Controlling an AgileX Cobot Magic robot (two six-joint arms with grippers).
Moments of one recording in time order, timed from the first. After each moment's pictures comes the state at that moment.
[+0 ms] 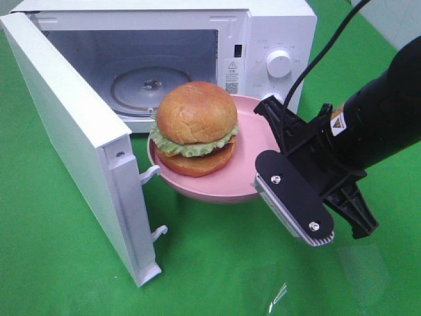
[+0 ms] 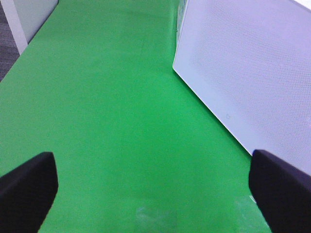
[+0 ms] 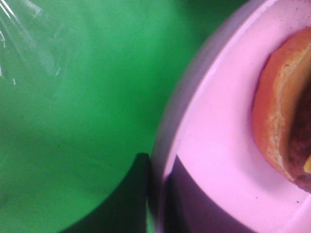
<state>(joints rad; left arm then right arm) 0.00 -0.01 -0.52 0.00 1.09 -0.13 0.64 1.47 -0.79 0.03 0.43 -1.59</state>
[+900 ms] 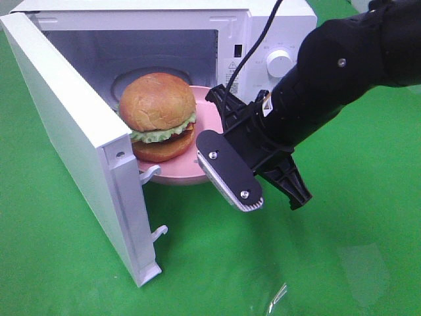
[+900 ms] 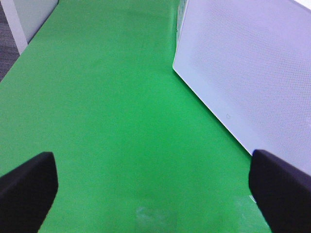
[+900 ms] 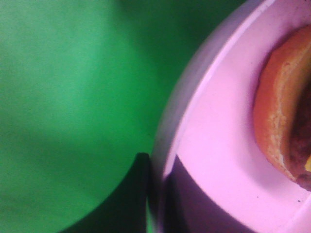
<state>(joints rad) 0.00 -0.01 -0.52 0.00 1.09 -0.13 0.69 1.70 -1.01 0.04 0.40 -1.60</state>
